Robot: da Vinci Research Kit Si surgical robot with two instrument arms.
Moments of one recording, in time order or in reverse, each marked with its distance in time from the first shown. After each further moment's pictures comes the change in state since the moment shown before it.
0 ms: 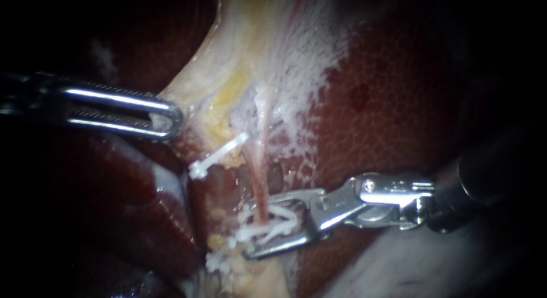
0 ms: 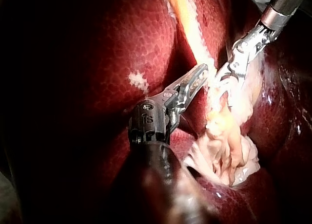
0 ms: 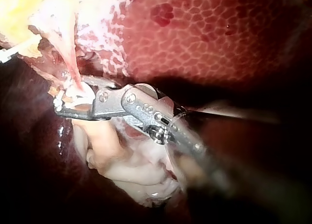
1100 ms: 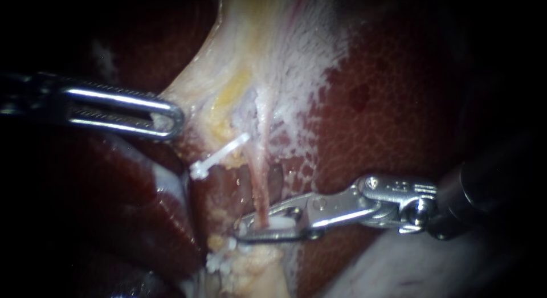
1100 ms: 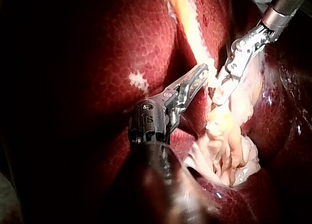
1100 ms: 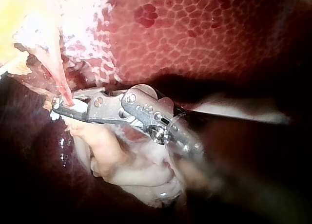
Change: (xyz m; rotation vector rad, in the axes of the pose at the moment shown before) right arm -0.001 0.001 -0.001 0.012 -0.003 0.084; left arm 0.000 0.000 0.000 -0.002 0.000 0.000
